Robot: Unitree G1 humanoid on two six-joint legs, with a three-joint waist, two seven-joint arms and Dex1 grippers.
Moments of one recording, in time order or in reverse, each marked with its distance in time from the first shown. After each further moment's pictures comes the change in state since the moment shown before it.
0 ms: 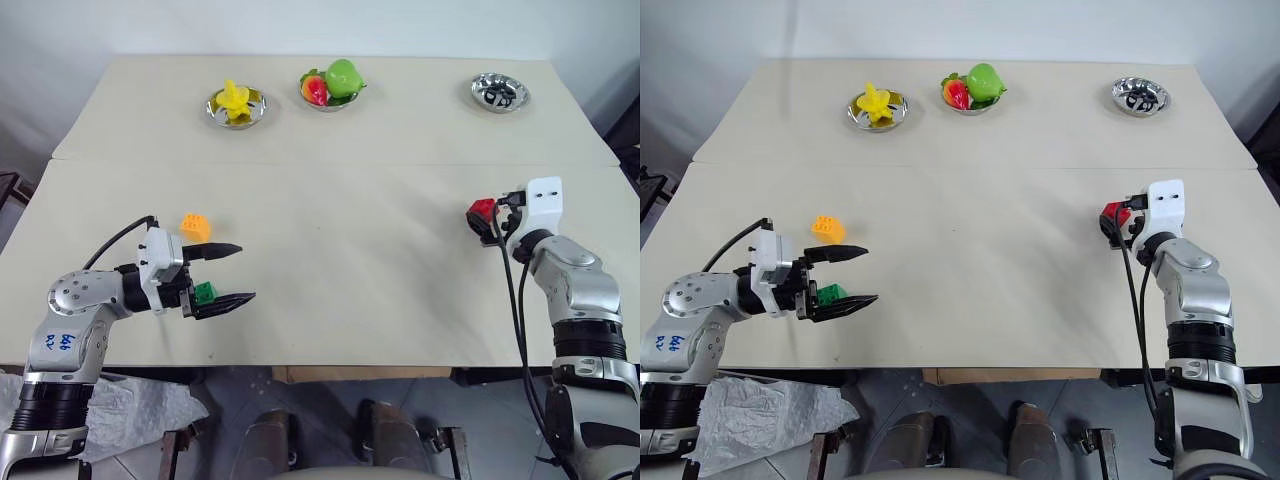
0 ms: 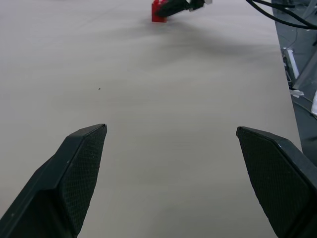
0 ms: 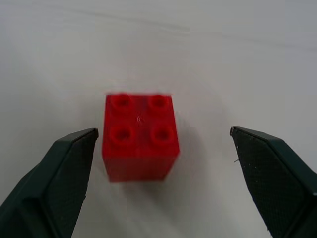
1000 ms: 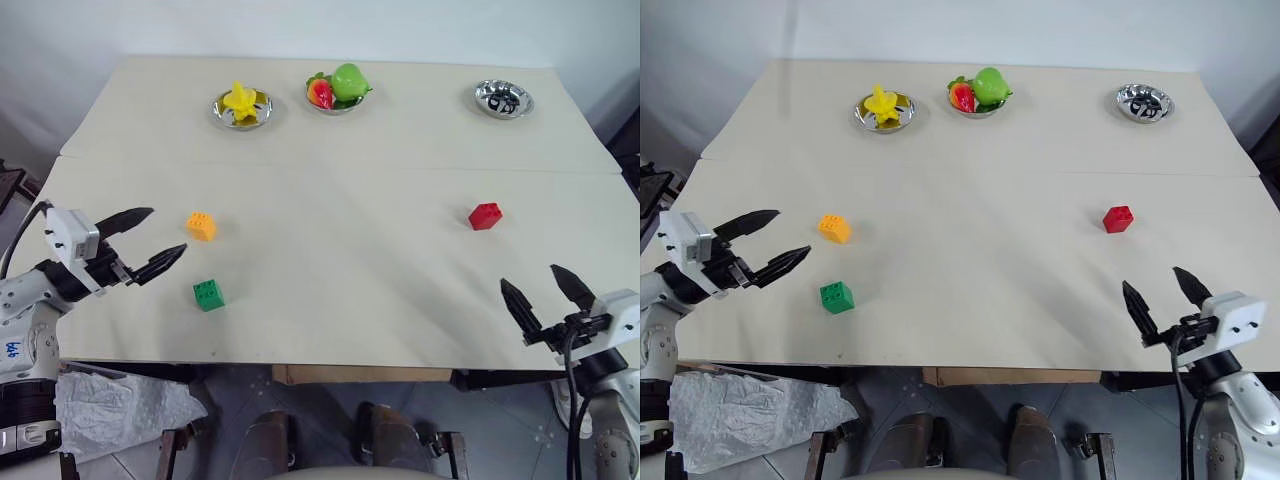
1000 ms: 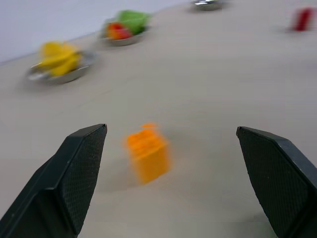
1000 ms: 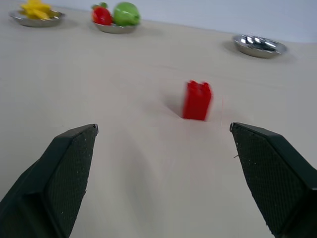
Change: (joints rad) left arm -0.003 0.059 0.182 0.193 -0.010 -0.132 0.070; right arm 0.865 0.120 -0.272 -0.646 0.295 -0.464 0.237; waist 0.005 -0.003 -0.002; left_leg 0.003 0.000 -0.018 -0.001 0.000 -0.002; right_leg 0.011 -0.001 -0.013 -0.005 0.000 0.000
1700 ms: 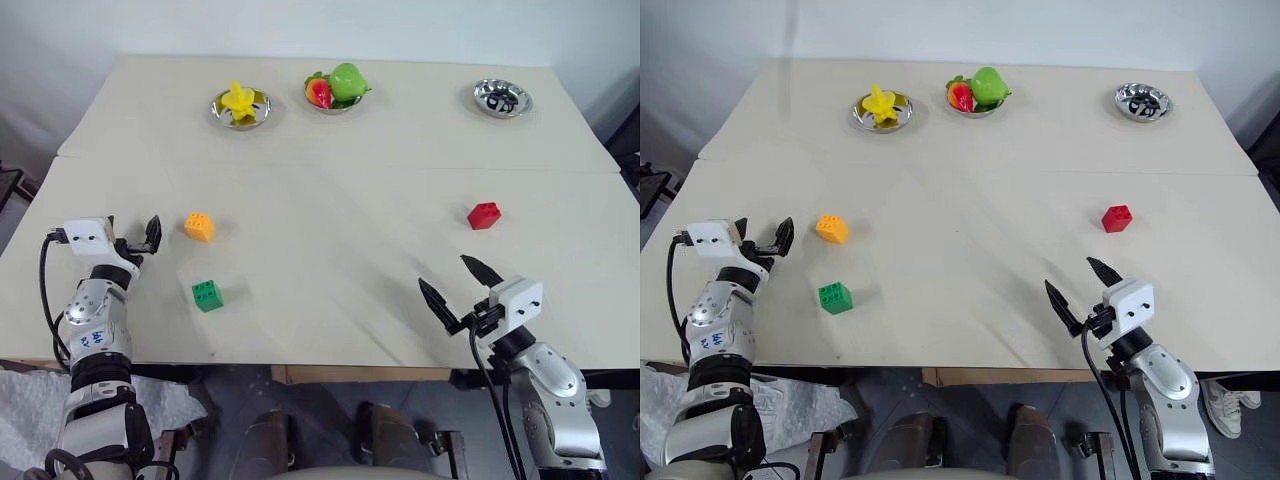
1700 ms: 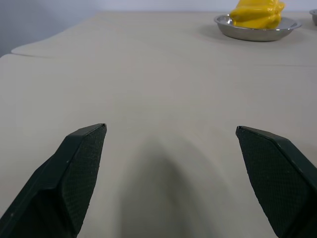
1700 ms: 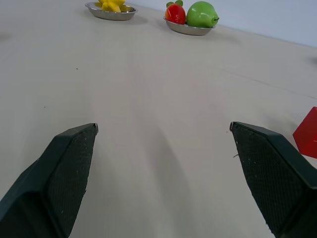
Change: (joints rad) left arm -0.250 -0.284 0.085 0.571 0.249 -0.240 0.757; right arm -0.142 0.079 0.315 -0.001 -0.234 -0.088 -0.030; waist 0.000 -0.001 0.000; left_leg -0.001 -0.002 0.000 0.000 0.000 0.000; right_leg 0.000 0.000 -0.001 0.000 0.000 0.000
